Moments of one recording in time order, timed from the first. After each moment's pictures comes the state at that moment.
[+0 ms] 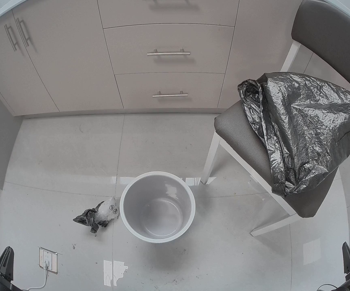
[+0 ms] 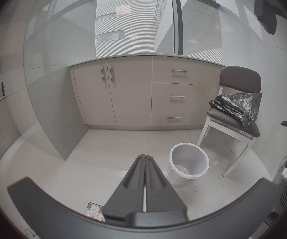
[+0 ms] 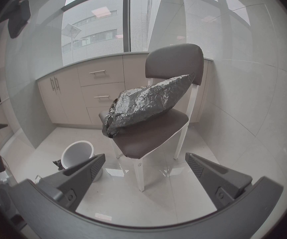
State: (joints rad) left arm 0.00 0.02 -0.02 0.00 -0.01 0.01; right arm 0.00 0.02 -0.02 -0.03 -0.01 0.01
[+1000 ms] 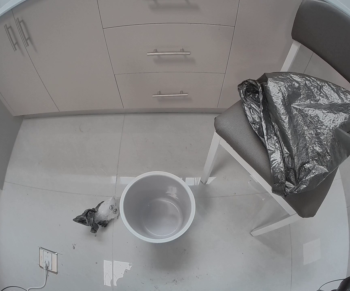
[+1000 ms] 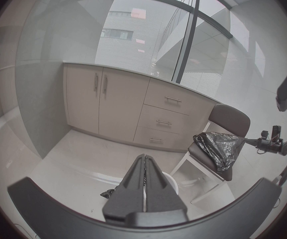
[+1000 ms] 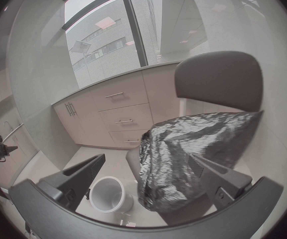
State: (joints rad) left arm -0.10 0.38 -0.51 0.07 -0.06 -0.22; right arm 0.55 0.93 -0.56 -0.45 -0.32 0.09
